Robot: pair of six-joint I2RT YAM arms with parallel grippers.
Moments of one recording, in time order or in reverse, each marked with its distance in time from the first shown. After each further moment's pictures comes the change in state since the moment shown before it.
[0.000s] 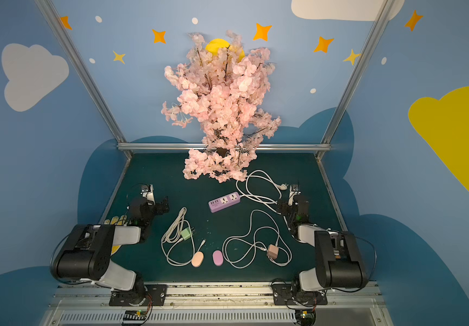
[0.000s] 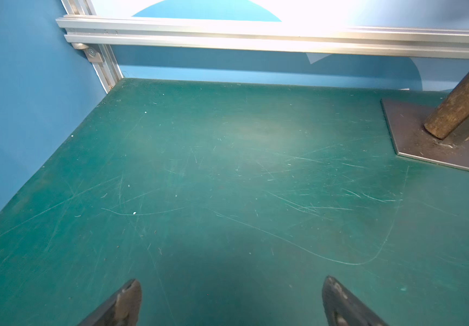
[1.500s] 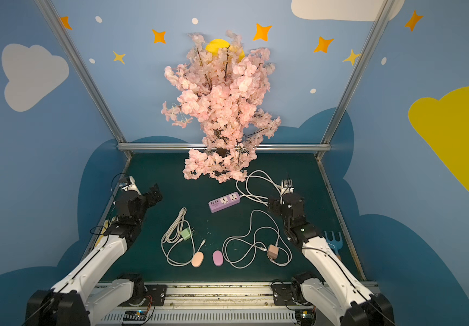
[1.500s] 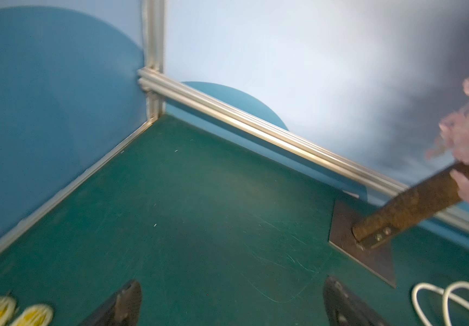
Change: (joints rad) left arm -0.074 -0.582 0.152 -0.687 -0.220 -0.491; right arm 0.338 -0.579 0.148 -0.673 0.254 0.151
